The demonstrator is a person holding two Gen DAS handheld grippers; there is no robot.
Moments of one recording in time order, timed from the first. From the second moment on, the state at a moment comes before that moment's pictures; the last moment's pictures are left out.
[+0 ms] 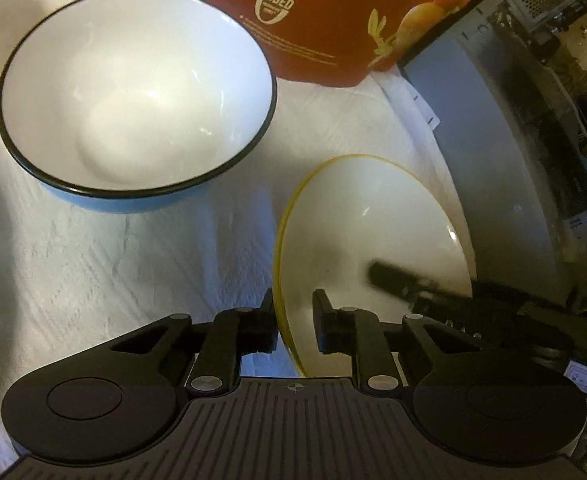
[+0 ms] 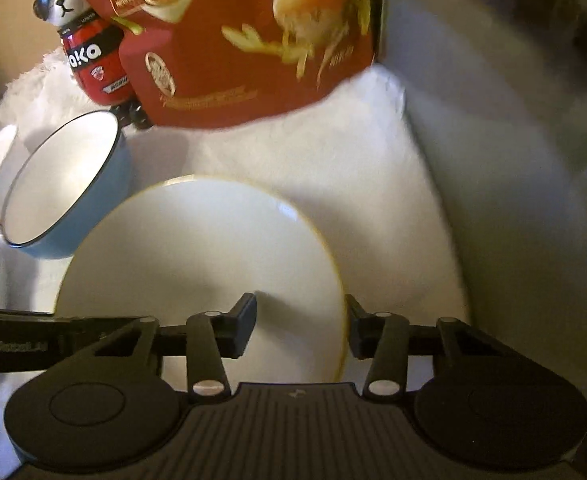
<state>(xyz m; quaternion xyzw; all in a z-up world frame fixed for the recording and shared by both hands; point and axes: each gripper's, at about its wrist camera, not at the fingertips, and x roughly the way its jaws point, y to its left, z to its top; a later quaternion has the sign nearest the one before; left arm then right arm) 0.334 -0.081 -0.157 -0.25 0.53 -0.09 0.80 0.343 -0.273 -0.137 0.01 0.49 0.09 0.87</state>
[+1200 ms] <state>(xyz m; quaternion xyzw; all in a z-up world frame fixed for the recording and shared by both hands) 0.252 0.001 -0.124 -0.17 0.57 -0.05 0.80 0.280 -0.171 -0.150 0.02 0.50 0.16 0.85</state>
